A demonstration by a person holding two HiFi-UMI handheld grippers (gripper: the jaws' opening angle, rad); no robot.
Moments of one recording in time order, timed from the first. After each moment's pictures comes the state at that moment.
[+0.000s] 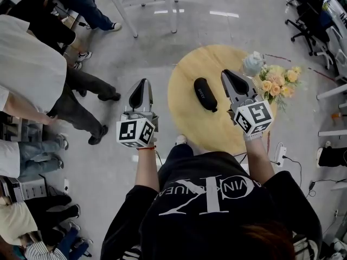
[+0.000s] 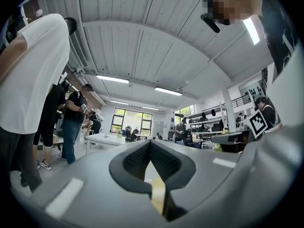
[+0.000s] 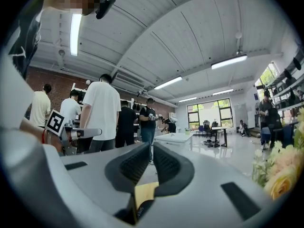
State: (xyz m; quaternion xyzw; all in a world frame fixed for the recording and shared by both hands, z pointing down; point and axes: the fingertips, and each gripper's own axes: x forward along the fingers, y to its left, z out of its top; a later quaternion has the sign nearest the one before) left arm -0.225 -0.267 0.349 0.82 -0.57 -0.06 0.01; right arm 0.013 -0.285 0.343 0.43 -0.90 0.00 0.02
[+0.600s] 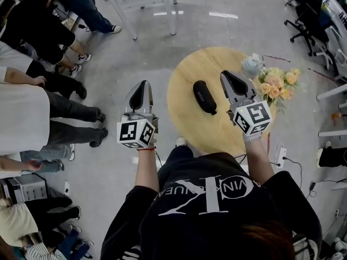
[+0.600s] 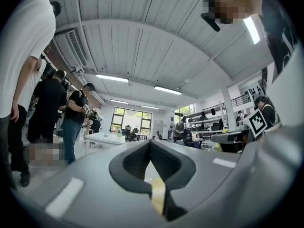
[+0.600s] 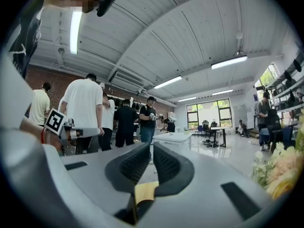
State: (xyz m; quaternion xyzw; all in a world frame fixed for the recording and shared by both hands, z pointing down) left arm -0.221 -0.276 0.355 0.82 -0.57 -0.06 0.02; right arm 0.017 -0.293 0.347 0.44 -0.90 -0.01 0.02
